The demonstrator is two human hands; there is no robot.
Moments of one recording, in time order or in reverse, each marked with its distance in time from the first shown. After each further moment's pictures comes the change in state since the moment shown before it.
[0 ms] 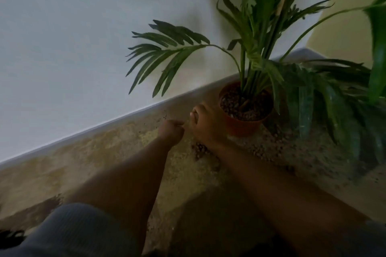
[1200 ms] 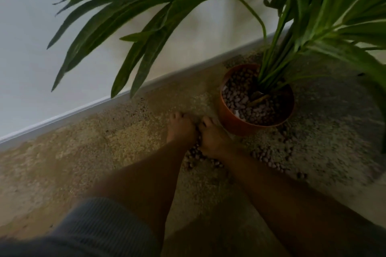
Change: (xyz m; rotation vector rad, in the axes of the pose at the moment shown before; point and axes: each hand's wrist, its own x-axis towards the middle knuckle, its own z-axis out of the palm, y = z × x) left_hand 0.128 -0.035 0.119 0.619 -0.135 0.306; right_hand 0.021 0.120 0.118 -0.234 -0.714 0.099
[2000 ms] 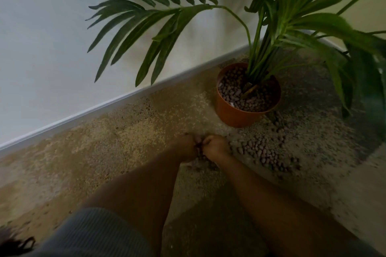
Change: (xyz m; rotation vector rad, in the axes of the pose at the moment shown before) left_hand -0.078 -0.007 -0.006 -0.196 -0.280 0.138; right_hand -0.059 -0.036 0.011 0.438 0.017 0.482
